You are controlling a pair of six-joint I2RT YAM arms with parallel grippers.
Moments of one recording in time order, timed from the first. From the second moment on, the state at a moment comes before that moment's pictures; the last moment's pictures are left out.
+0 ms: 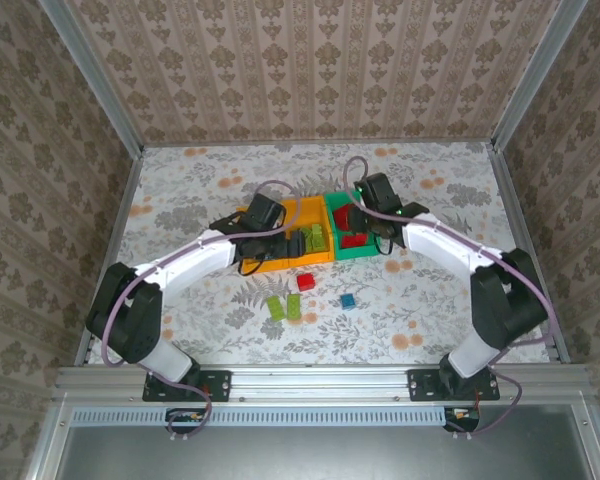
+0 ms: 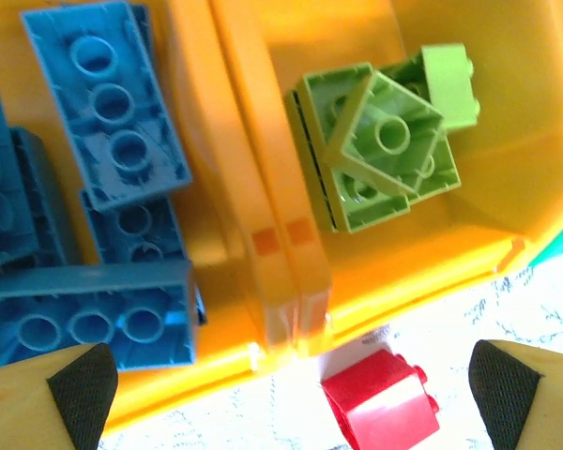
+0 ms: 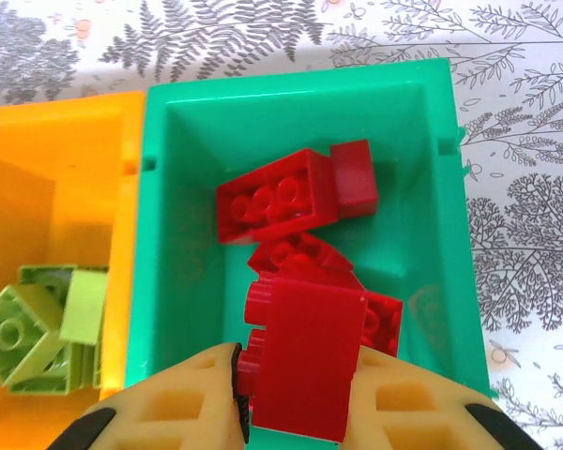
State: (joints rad) left arm -0.70 1.54 1.04 -0.52 0.00 -0.54; right arm 0.43 1.68 1.20 -0.41 0.08 0.36
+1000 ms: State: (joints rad) left arm -0.88 1.76 1.11 -0.59 0.00 -0.65; right arm 0.42 1.61 1.17 -0.45 0.08 0.40
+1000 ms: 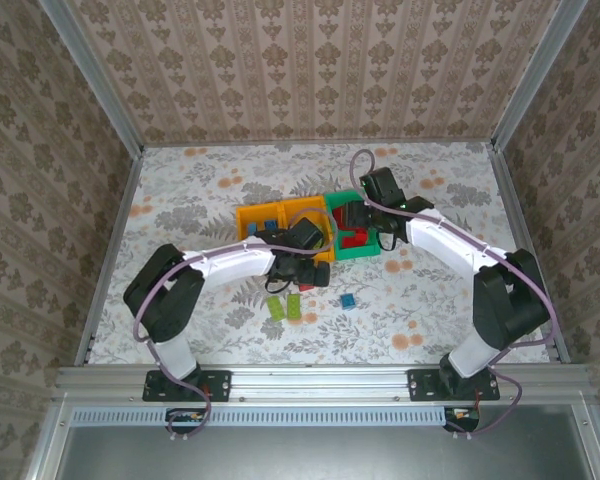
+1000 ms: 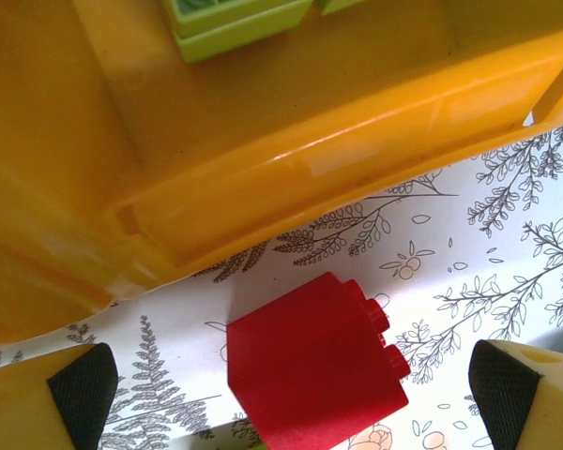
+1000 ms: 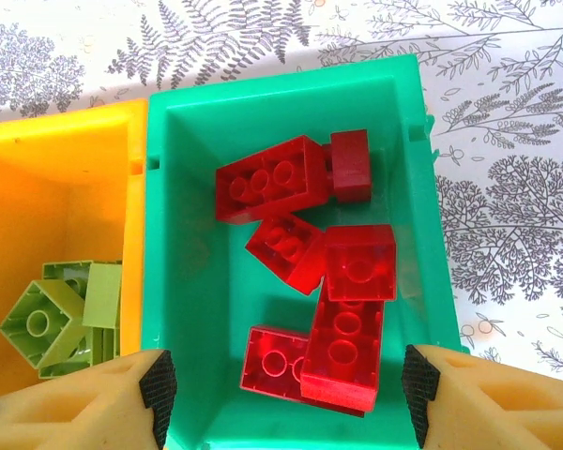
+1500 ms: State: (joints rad) left arm -0.90 1.83 1.18 -0.62 -0.01 -0.67; right arm 0.40 1.51 1.09 -0.43 0.12 0.40
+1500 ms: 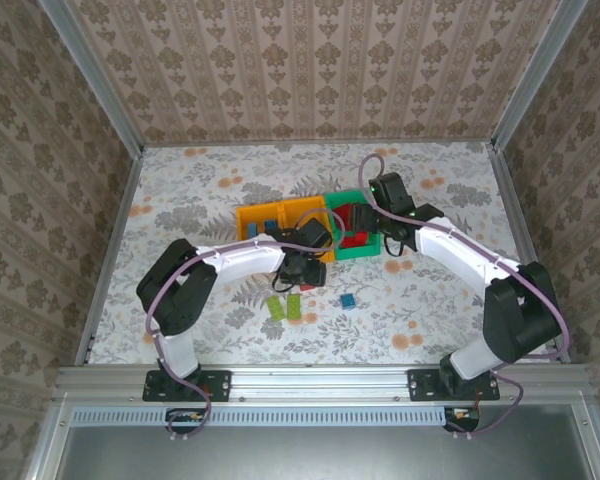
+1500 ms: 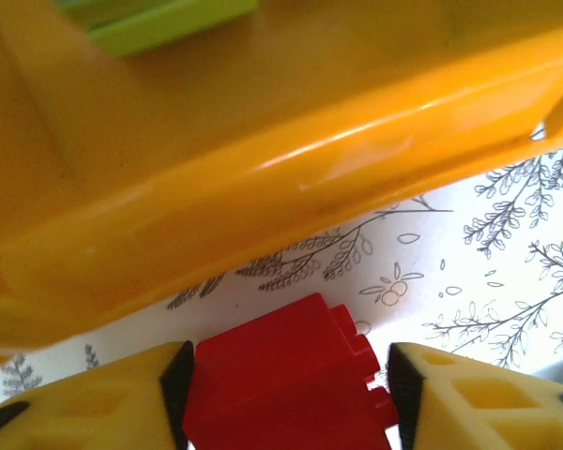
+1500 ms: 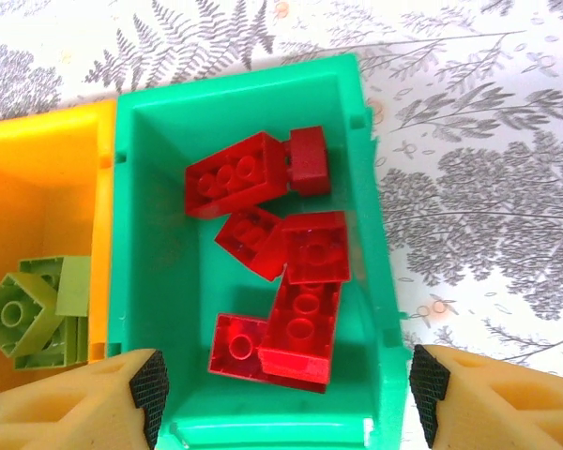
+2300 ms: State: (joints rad) left arm -0.92 1.87 1.29 -0.63 0.00 -0.65; right arm 0.33 1.42 0.97 -0.42 0.13 0.40
